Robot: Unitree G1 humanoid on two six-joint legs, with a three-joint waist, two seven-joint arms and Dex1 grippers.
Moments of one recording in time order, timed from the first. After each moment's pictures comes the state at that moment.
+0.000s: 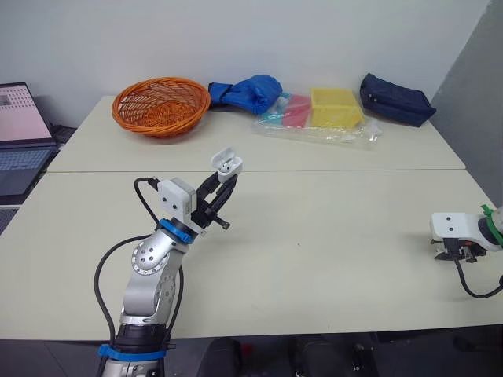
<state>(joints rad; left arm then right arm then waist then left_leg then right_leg) -0.20 0.27 0.07 -0.15 -0.34 -0.05 -0.58 -0.57 -1.13 0.26 0.66 -0.24 -0.23 1.37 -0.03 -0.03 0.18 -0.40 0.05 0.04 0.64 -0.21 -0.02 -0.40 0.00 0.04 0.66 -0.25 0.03</state>
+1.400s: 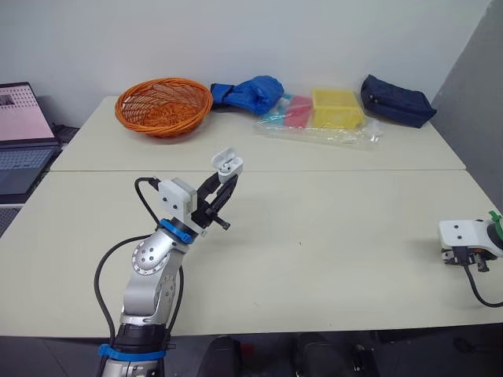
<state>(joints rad) -0.20 0.27 0.06 -0.15 -0.34 -0.05 -0.58 -0.53 -1.16 0.26 0.68 -0.28 -0.29 1.35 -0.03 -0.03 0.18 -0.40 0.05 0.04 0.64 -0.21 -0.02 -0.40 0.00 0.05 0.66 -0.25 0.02</state>
